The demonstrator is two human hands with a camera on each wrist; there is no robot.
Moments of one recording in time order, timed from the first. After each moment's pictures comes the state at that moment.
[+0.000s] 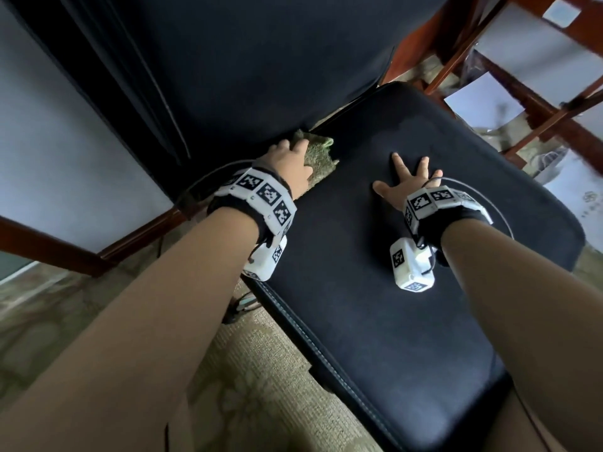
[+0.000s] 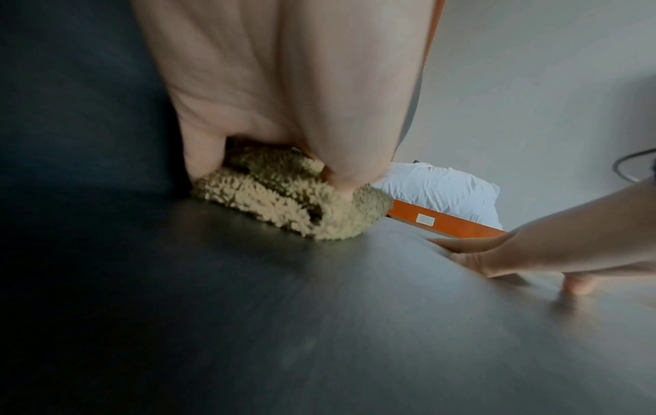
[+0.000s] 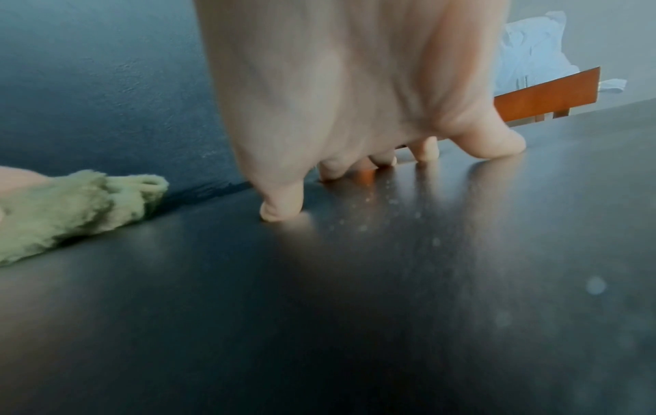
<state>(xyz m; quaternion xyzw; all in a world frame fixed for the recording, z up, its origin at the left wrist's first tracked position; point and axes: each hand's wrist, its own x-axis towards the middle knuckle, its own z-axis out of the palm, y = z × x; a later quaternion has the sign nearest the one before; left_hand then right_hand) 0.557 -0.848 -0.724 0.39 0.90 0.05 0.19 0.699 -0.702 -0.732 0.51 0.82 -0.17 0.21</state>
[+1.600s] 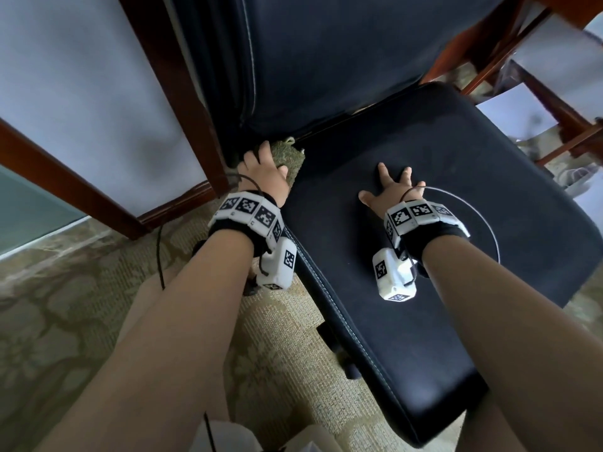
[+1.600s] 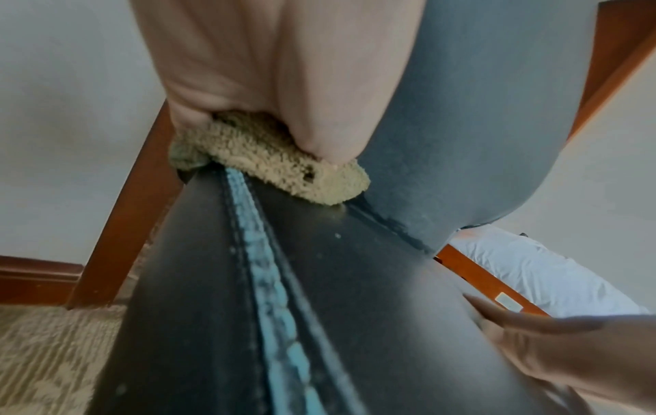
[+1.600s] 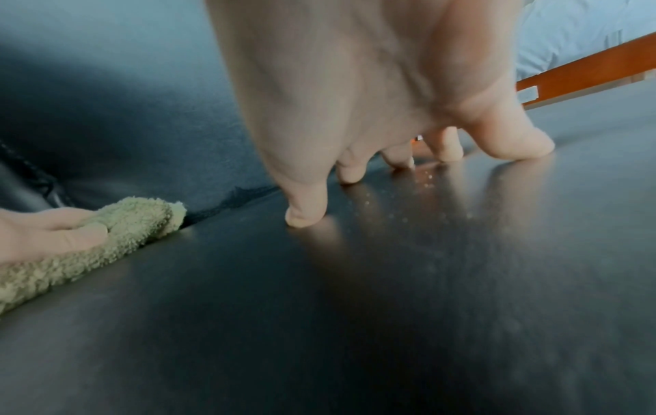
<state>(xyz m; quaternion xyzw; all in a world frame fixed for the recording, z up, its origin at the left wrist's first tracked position) 0.574 -0.940 -0.746 0.15 0.96 0.20 0.15 0.695 -0.799 -0.703 0.42 0.84 -0.15 0.29</state>
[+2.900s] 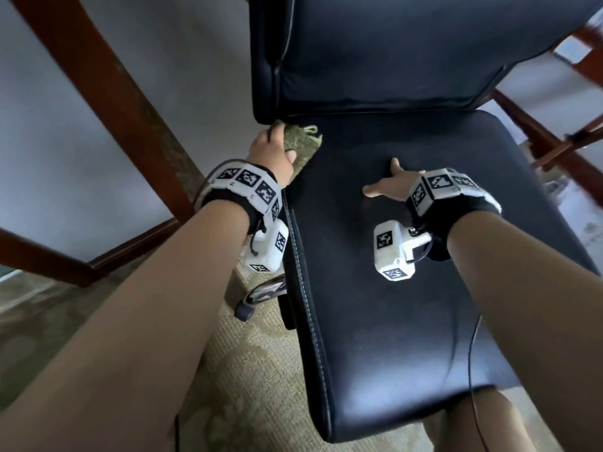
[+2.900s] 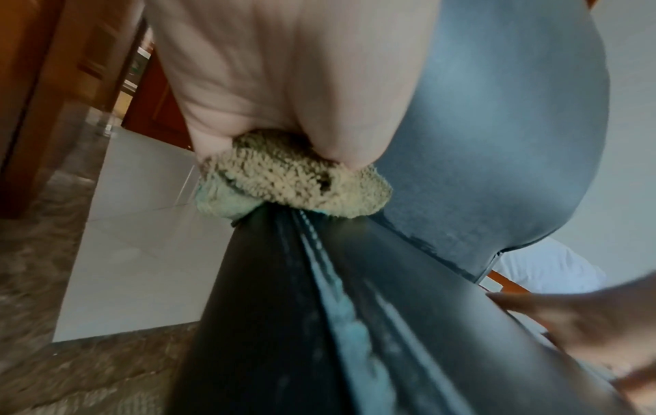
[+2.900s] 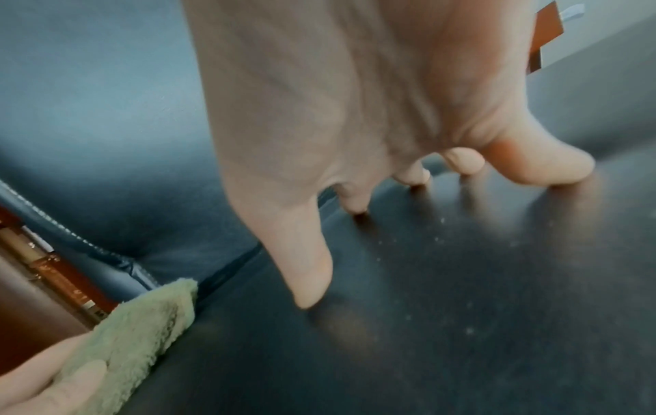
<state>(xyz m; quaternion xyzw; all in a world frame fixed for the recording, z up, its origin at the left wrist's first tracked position) 0.492 -0.836 -0.747 0.28 0.91 0.25 0.19 0.637 -0.697 -0.707 0.50 0.81 -0.15 0.26</state>
